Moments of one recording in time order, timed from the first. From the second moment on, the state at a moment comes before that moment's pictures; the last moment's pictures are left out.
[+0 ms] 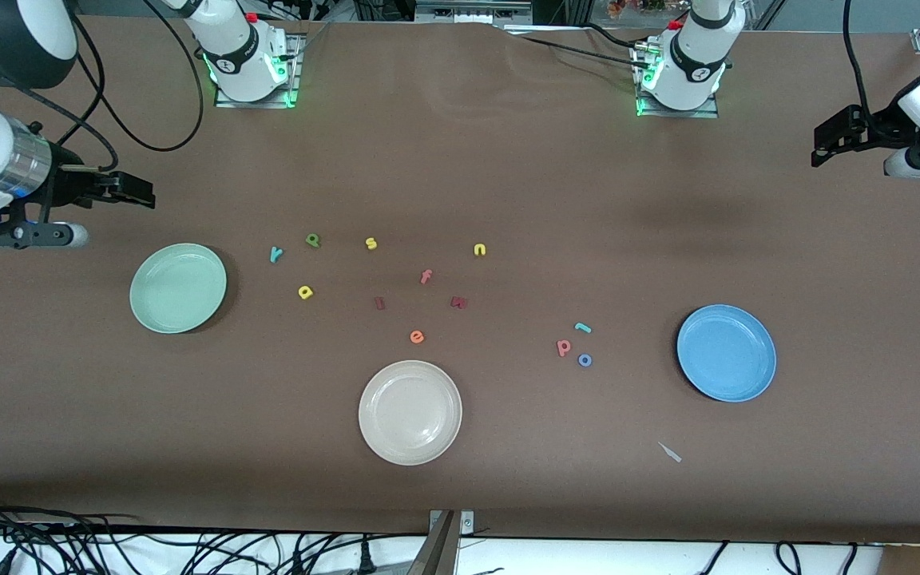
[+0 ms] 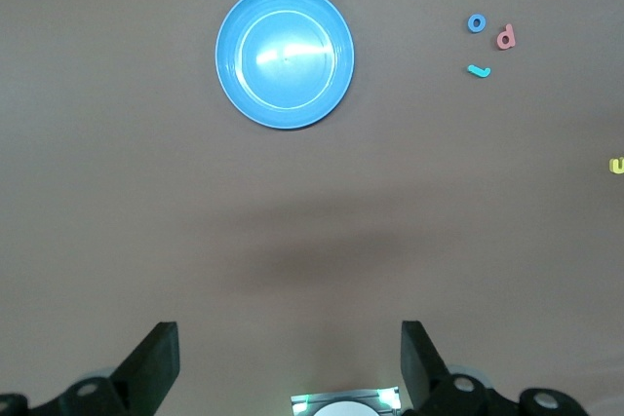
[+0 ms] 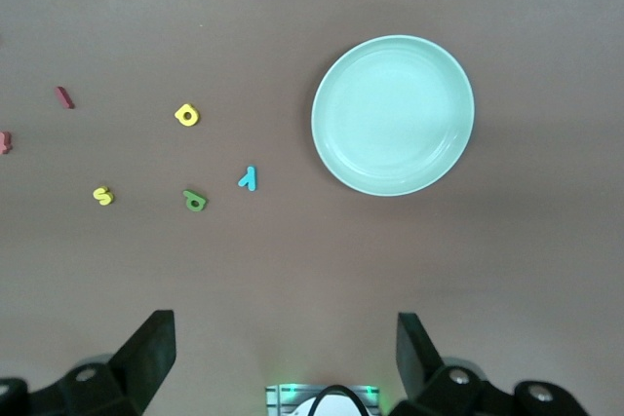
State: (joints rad) left arm 0.06 -0.08 -0.08 -1.66 0.01 1.47 0.11; right arm 0.04 0.08 0.05 -1.67 0.01 1.54 0.10
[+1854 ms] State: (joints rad) left arm 0.06 -0.08 -0.08 -1.66 0.01 1.47 0.10; right arm 0.04 0.07 0.18 -2.21 0.01 2.14 0.31
